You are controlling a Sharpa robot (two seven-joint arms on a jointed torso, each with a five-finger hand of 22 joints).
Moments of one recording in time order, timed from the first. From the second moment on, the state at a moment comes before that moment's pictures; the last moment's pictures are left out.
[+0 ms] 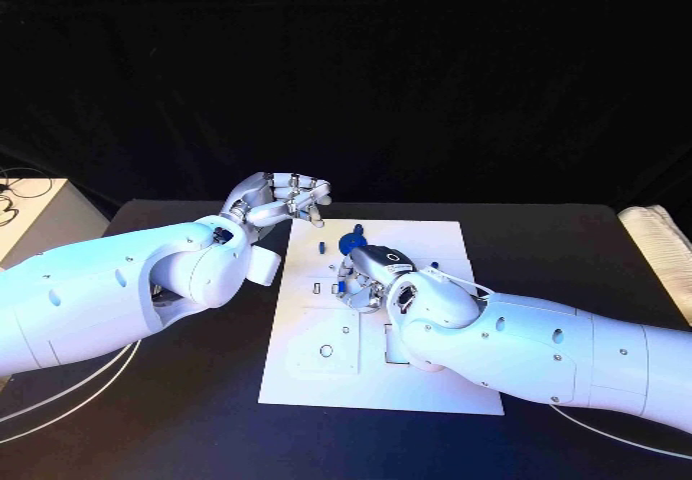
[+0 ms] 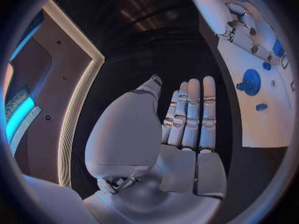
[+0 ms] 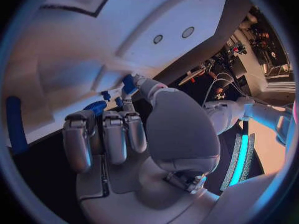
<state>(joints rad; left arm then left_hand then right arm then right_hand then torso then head) 1.23 -0.96 0.01 1.63 -0.15 -0.37 0.34 1.46 -0.15 0.22 0.28 0.06 0.85 0.19 0.29 0.21 1.16 0.13 0.14 0.12 0.96 0.07 0.79 0.62 0.17 0.85 0.19 0.82 0.46 1.21 -0.42 -0.18 1.45 -1.51 -0.45 -0.45 1.29 -0.16 0.50 0.06 0.12 1.01 0.13 0.22 0.37 1.47 0.04 1.52 1.31 1.47 -0.03 1.57 1.31 0.01 1.47 0.08 1.57 1.31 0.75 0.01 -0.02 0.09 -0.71</state>
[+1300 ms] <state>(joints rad) 1.23 -0.96 0.00 1.63 -0.15 -0.37 0.33 1.46 -0.15 0.22 0.28 0.06 0.85 0.19 0.29 0.21 1.15 0.13 0.14 0.12 0.96 0.07 0.79 0.62 0.17 0.85 0.19 0.83 0.47 1.20 -0.43 -0.18 1.45 -1.51 -0.45 -0.42 1.31 -0.20 0.24 0.15 0.06 0.84 0.19 0.12 0.32 1.41 0.10 1.38 1.31 1.47 0.02 1.57 1.31 0.01 1.47 0.12 1.57 1.31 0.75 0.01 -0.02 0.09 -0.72</state>
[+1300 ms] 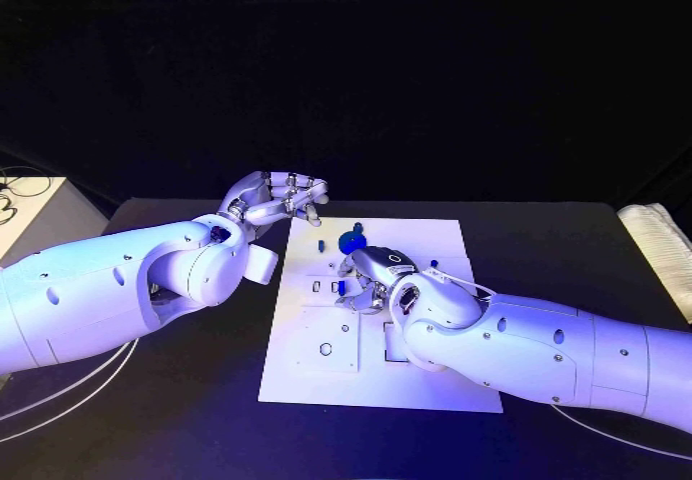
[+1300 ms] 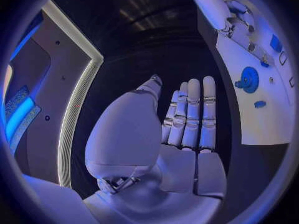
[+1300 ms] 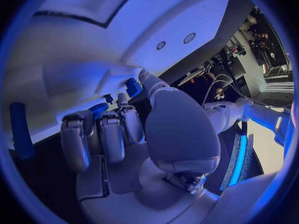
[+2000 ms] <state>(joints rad) 1.23 -0.93 0.00 1.54 -0.44 -0.29 -0.02 1.34 -0.11 0.17 0.29 0.05 0.89 0.12 0.55 0.42 1.10 0.04 0.81 0.63 1.45 -0.02 1.43 1.31 0.12 1.19 0.09 1.30 0.99 1.29 -0.65 -0.16 1.63 -1.27 -0.52 -0.21 1.45 -0.15 0.12 0.28 0.13 0.89 0.17 0.14 0.31 1.41 0.10 1.39 1.31 1.46 0.03 1.57 1.31 0.01 1.47 0.13 1.57 1.31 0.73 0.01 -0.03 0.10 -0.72</state>
